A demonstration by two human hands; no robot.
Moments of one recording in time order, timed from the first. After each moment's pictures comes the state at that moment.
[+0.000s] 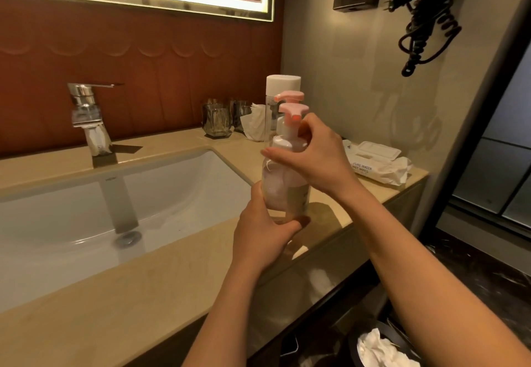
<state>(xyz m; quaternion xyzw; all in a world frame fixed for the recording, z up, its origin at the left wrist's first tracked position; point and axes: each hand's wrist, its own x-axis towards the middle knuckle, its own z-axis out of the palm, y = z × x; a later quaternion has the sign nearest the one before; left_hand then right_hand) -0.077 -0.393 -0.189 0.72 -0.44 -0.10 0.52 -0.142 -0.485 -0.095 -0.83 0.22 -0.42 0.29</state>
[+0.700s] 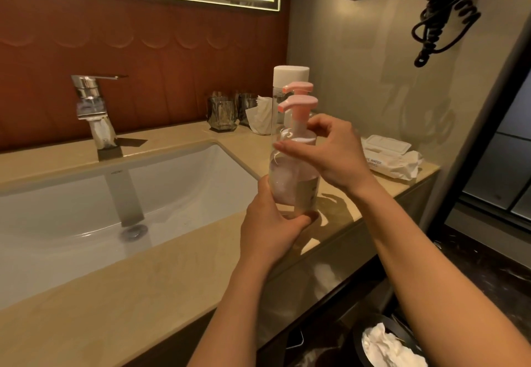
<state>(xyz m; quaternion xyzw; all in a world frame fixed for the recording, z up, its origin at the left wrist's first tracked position) -0.077 -0.395 -0.189 0.72 -0.43 -0.10 0.53 -0.145 -0.491 -0.101 -0.81 0.19 -0.43 0.35</state>
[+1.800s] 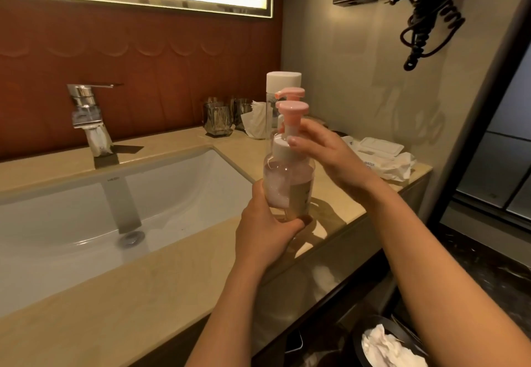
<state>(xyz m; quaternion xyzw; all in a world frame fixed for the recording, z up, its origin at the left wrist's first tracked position) -0.077 -0.395 -0.189 0.73 -0.43 -0.10 0.52 -0.158 -0.496 -0.095 -0.83 0.13 -0.29 0.46</state>
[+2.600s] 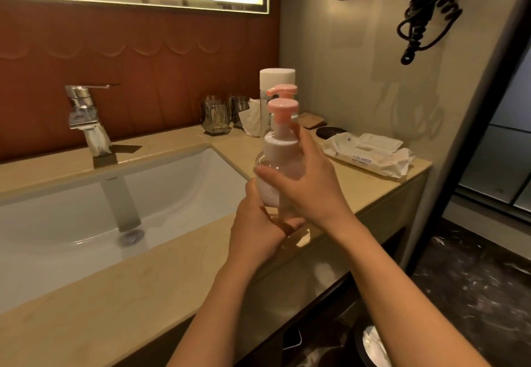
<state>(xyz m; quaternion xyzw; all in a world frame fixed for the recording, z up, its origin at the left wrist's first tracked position) -0.081 -0.397 -0.183 0.73 -0.43 -0.10 0.51 -0.156 -0.468 -0.131 -0.82 0.22 -0.41 0.34</state>
